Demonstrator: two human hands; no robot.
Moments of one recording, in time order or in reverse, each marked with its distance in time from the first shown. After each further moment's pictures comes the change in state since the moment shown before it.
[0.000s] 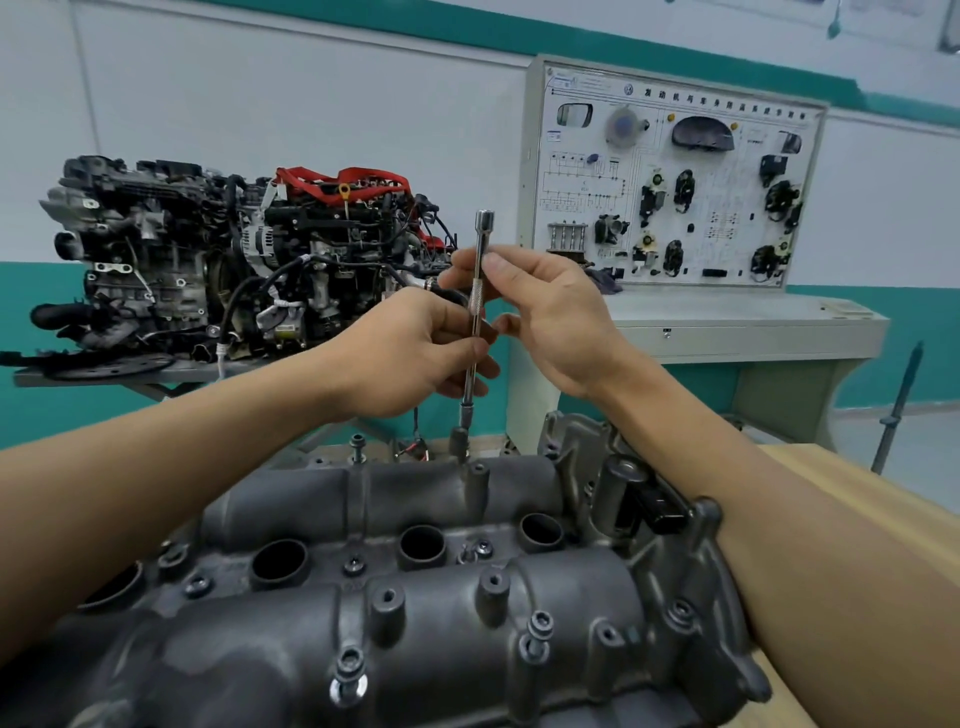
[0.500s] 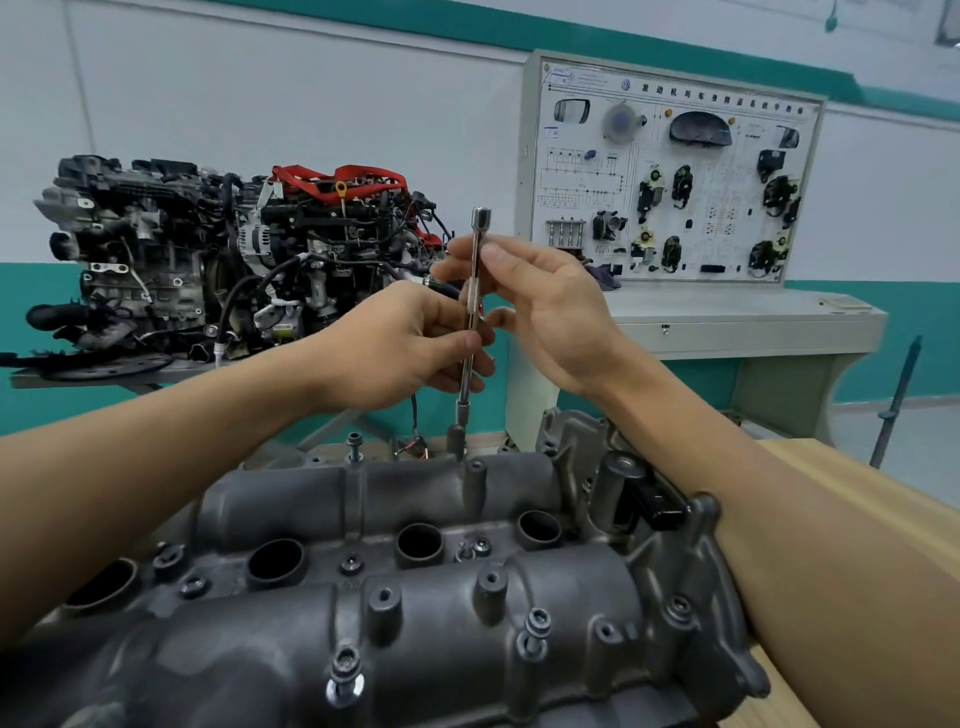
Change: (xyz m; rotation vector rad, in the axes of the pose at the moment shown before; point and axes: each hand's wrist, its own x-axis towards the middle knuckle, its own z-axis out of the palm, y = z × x) left_hand 0.000 0.003 -0.004 -0.030 -0.045 -0.003; right_hand 0.001 0.001 -0.001 0.021 -0.013 0.006
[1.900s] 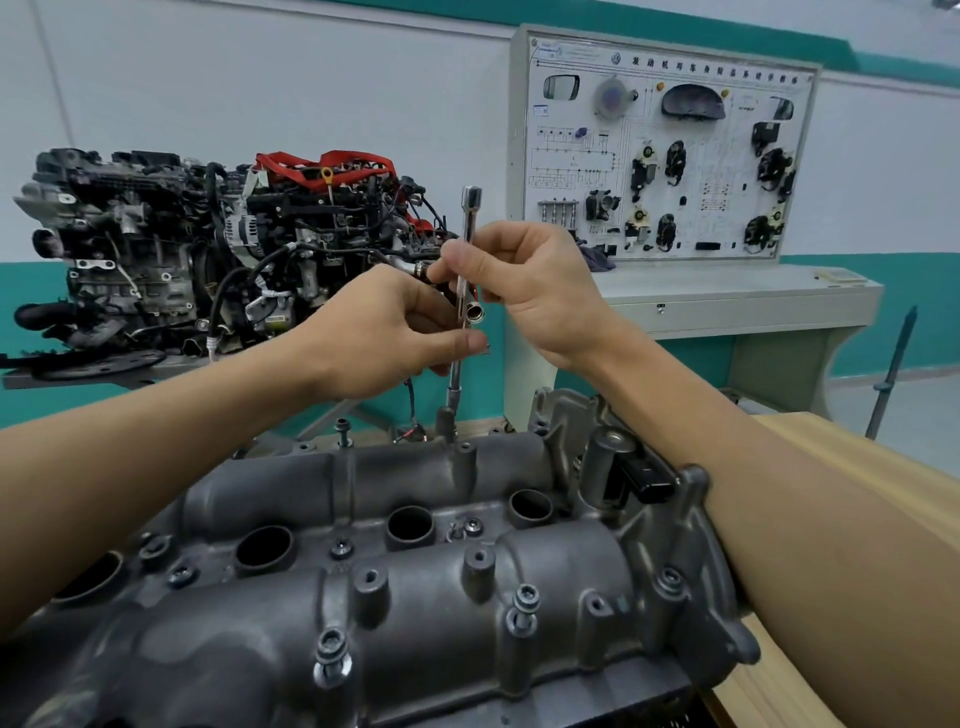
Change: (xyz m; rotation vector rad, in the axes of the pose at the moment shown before) left_hand -0.001 -0.004 0.001 0.225 0.080 0.073; right_hand -0.001 0.002 -0.001 -0.097 0.054 -0.063
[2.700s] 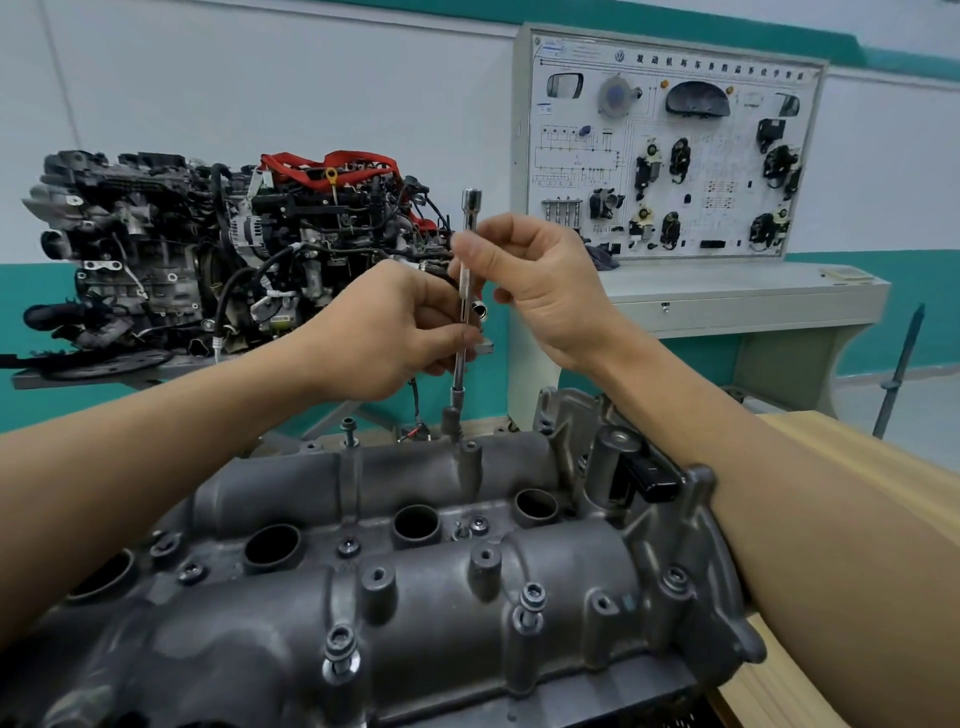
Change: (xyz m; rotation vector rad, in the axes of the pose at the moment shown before) left_hand 0.000 0.002 0.001 -0.117 -0.011 -0.012; right_hand -0.001 -0.001 0.000 0.094 0.048 0.000
